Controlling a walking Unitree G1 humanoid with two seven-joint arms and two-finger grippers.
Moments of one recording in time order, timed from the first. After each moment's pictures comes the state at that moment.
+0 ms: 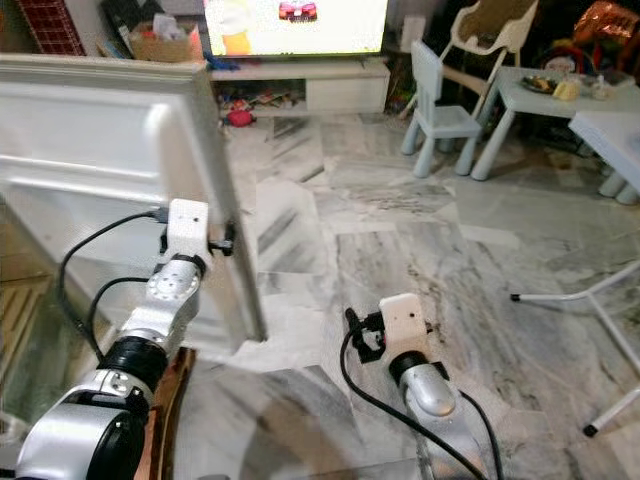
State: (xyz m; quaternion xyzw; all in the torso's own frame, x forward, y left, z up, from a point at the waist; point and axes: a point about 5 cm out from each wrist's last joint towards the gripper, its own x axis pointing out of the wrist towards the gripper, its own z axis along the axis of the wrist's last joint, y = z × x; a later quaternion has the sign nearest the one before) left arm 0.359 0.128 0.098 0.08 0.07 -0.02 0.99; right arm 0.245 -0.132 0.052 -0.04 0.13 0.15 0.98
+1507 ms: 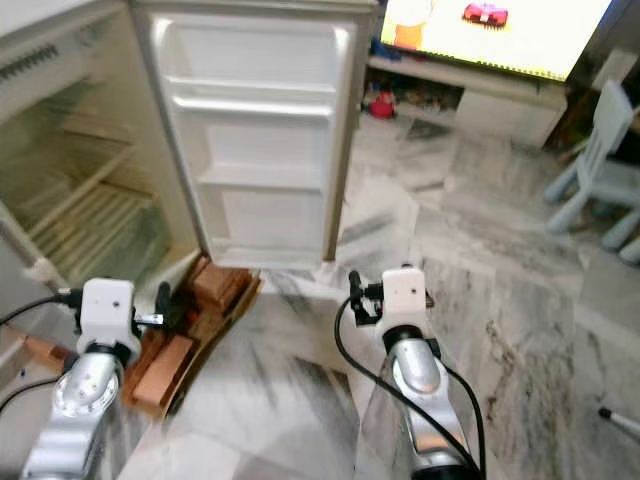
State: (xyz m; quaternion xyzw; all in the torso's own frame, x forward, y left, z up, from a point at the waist) left arm 0.251 0.170 0.068 0.09 0.08 0.01 0.99; right arm 0.264 -0.165 0.068 -0.05 0.06 0.02 1.00
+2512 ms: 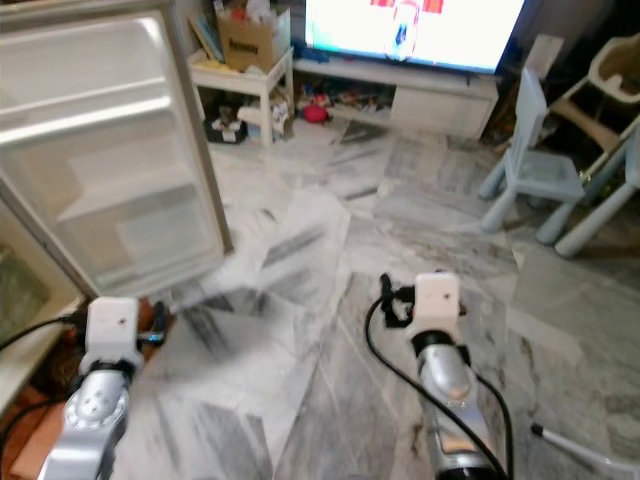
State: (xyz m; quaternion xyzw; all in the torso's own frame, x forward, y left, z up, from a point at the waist) left arm 0.237 0.196 0.053 0.14 0.11 0.08 0.98; right arm 0.267 -0.190 0.071 -0.04 0.05 -0.02 1.00
